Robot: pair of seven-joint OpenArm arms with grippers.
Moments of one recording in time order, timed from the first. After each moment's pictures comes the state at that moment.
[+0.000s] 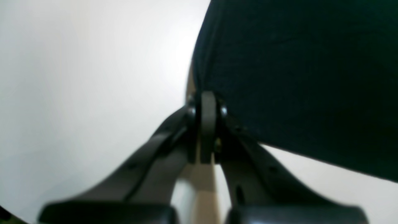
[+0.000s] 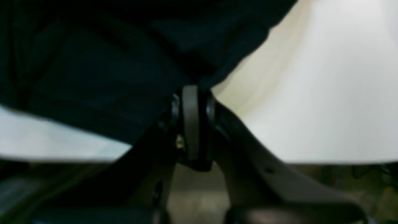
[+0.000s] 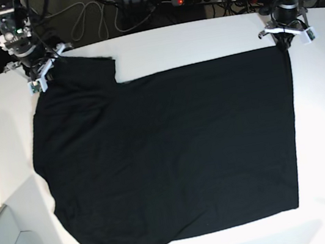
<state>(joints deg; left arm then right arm) 36.2 -21.8 -18.9 88.5 -41.4 -5.4 10.1 -35.5 10.8 10.9 107.6 8.2 11.6 -40.5</state>
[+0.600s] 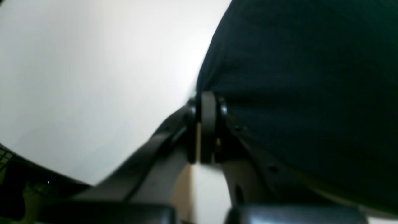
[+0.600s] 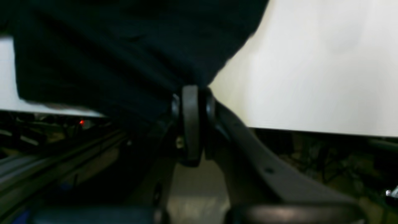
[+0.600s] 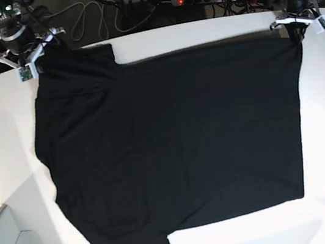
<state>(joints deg) 42.9 -19.8 -26.3 97.0 -41.3 -5.3 10.4 -47.7 11.2 14.1 122.9 7.7 11.6 -36.3</state>
